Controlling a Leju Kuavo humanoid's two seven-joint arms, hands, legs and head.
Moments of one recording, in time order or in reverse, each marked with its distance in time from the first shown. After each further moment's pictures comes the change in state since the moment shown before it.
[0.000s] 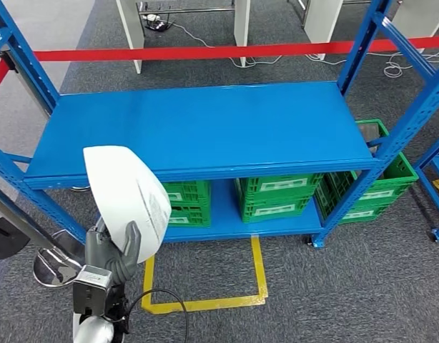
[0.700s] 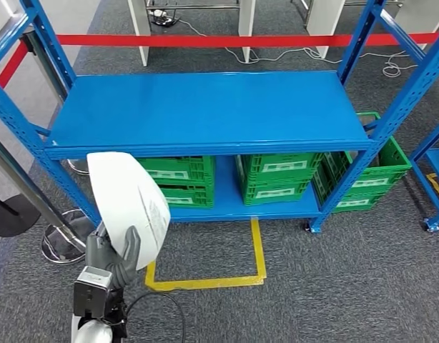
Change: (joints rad) left arm 0.017 0.015 -0.006 0.002 0.018 0.017 0.023; right arm 0.030 -0.047 0.049 0.012 0.035 0.029 0.021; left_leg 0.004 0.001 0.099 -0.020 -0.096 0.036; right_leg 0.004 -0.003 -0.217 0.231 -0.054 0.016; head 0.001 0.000
